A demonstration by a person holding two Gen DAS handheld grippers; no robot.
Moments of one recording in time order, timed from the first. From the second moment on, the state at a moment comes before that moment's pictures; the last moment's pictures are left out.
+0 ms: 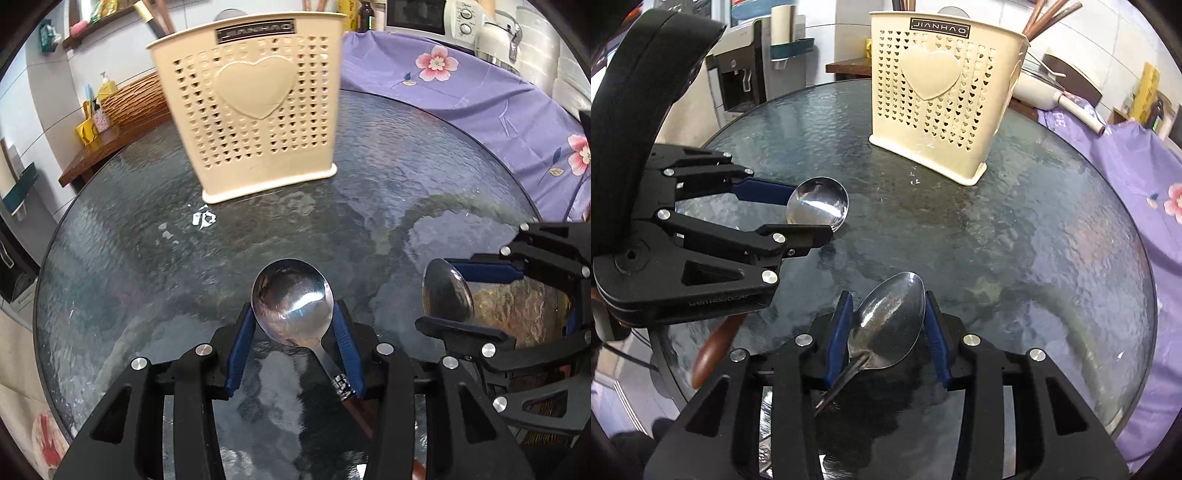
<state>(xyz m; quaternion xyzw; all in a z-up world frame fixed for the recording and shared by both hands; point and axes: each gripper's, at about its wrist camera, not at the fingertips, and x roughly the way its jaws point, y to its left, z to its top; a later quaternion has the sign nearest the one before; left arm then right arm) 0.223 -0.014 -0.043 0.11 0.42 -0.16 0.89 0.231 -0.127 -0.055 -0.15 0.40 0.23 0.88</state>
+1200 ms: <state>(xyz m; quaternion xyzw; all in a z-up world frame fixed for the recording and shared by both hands) 0.217 -0.046 -0.041 0.12 0.42 -0.10 0.89 0.240 -0.153 -0.054 -0.11 0.40 0.18 0.89</state>
